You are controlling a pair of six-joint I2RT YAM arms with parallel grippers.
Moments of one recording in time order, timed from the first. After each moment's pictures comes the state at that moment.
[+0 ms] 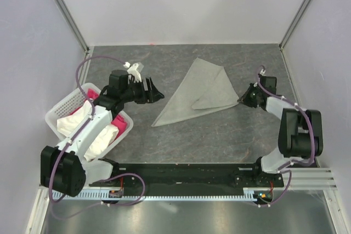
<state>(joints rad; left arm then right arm) -0.27 1.22 0.90 -0.26 0.46 -0.40 -0.08 1.62 0.81 -0.06 -0.30 0.45</state>
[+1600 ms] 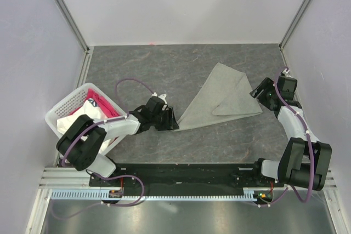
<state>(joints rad) -0.68 1.50 0.65 -0.01 0.16 -0.68 -0.23 1.27 0.76 -0.22 -0.16 0.49</state>
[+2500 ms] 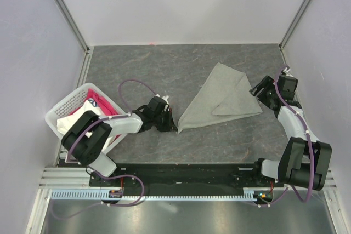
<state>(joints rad) -0.68 1.57 0.67 0.02 0.23 -0.70 -0.23 1.27 0.76 -0.17 -0.19 0.51</state>
